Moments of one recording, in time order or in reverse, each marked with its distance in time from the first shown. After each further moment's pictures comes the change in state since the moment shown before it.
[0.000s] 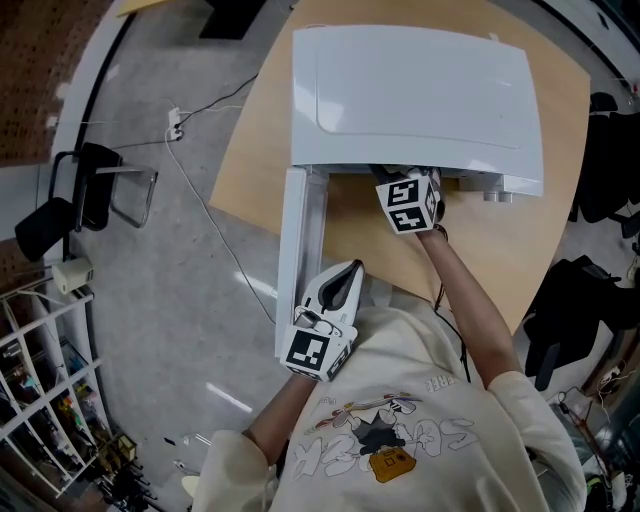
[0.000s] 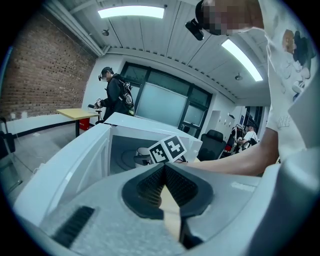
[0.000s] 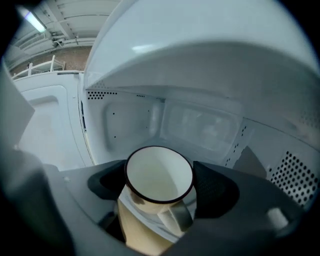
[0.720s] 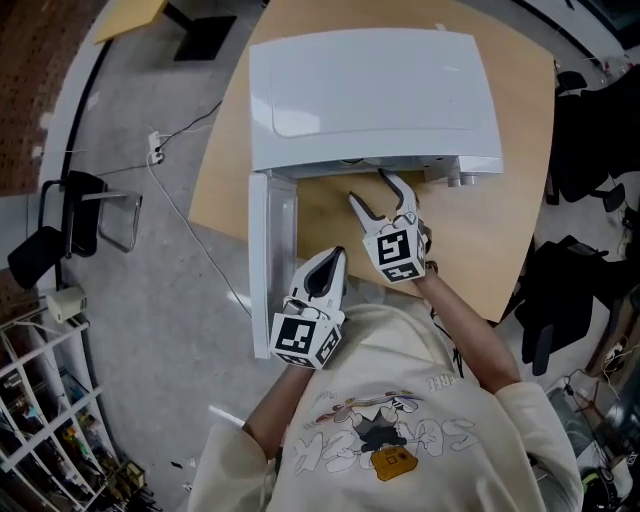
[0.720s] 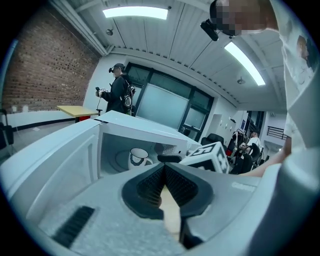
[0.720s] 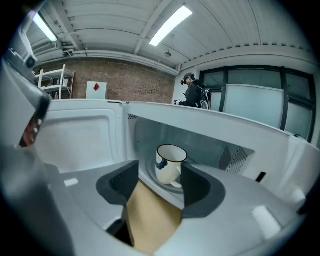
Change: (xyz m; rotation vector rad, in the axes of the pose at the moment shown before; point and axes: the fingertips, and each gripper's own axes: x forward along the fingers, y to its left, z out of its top) left arm 0.021 -0.016 -0.001 -0.039 -0.014 -0.002; right arm -0.108 0.025 -0.009 -0.002 -0.118 0.057
